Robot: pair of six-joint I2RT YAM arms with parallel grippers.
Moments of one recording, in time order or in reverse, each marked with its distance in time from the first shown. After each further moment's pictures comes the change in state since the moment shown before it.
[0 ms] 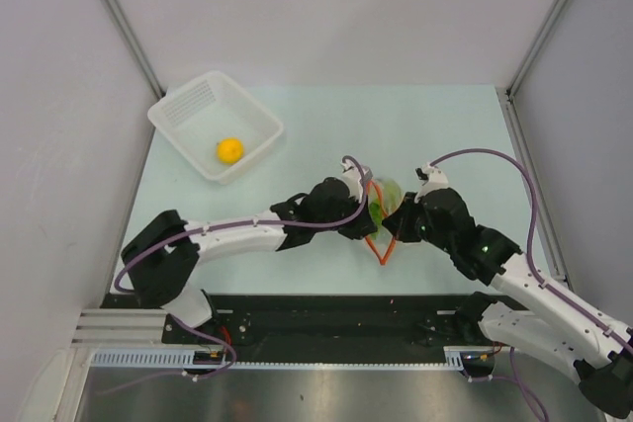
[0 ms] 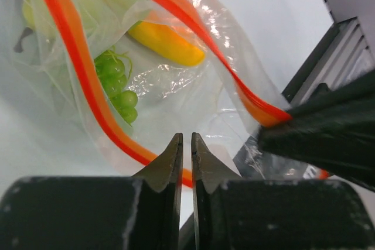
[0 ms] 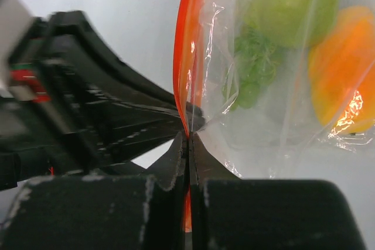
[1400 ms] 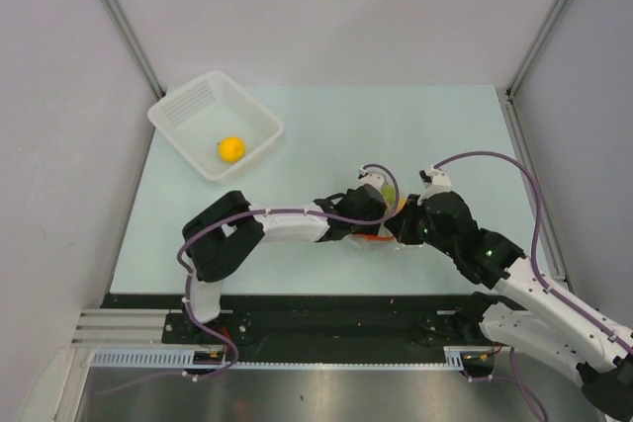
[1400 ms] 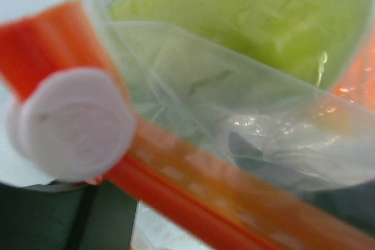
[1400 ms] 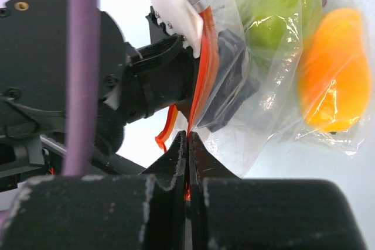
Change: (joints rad) left arm -0.030 0.398 0.252 -0.184 -0.341 0.056; right arm 0.019 -0.031 -0.001 -0.022 0.031 0.015
